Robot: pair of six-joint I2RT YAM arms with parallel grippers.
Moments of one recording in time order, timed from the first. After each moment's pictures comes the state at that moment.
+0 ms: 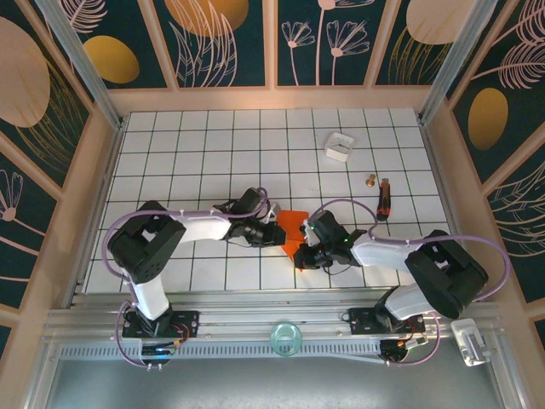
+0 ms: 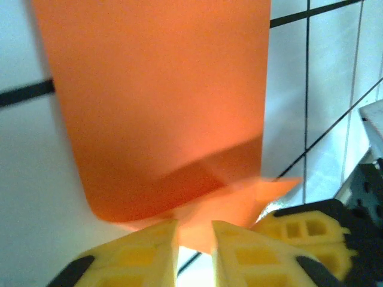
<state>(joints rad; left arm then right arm) -0.76 1.79 0.88 -0.08 0.54 -0.76 0.76 1.41 0.49 -0.12 -0.42 0.64</state>
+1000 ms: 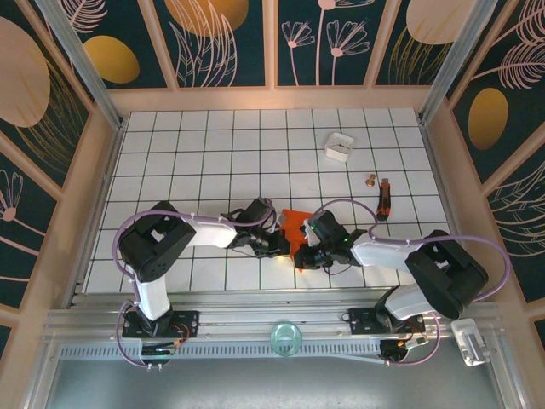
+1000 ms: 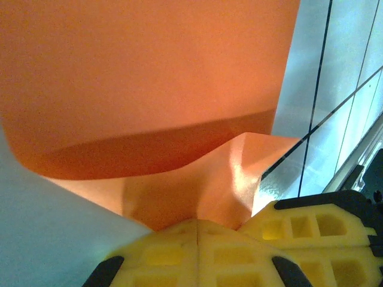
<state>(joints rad) -0.81 1.85 0.85 0.02 0.56 -0.90 0.75 1.41 0.49 -0.14 -0.42 0.64</state>
